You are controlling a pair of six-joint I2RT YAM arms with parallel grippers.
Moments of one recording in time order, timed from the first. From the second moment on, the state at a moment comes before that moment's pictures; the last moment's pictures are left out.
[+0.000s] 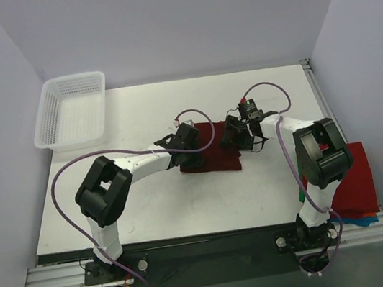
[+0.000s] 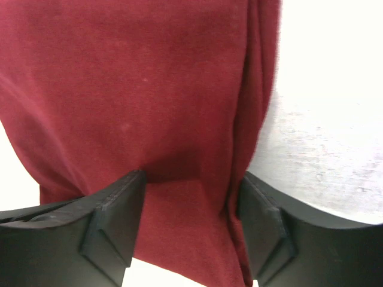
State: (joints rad) left arm -0.76 1.91 1.22 -0.27 -0.07 -0.73; right arm 0.30 1.81 1.04 -0.26 -0.20 0.61
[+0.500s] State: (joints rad) left arm -0.75 1.91 1.23 -0.30 -0.05 -0.73; right arm 0.34 1.80 1.04 -0.31 -0.11 0.67
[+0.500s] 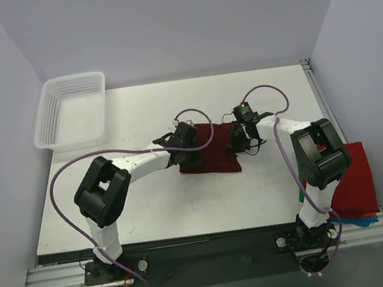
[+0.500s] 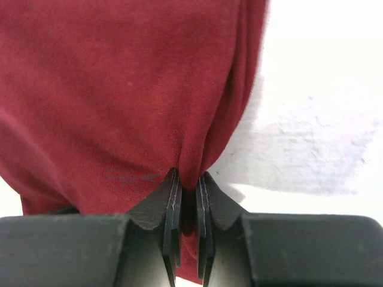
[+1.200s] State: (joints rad) left arm -0.61 1.57 1.25 -0.50 0.05 -0.67; right arm 0.29 1.73 1.30 -0.97 0.47 0.88
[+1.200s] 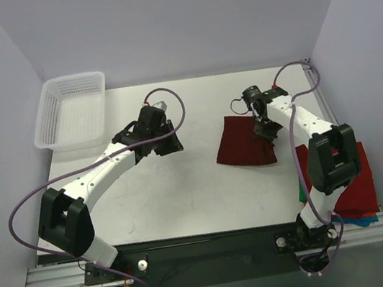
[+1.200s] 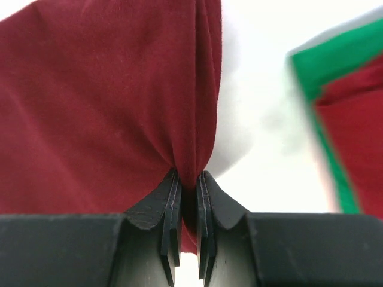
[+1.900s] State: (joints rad) left arm -0.60 1.56 1.30 -0.58 0.08 -0.64; right arm 0.01 1.66 1.66 -1.44 0.59 0.93
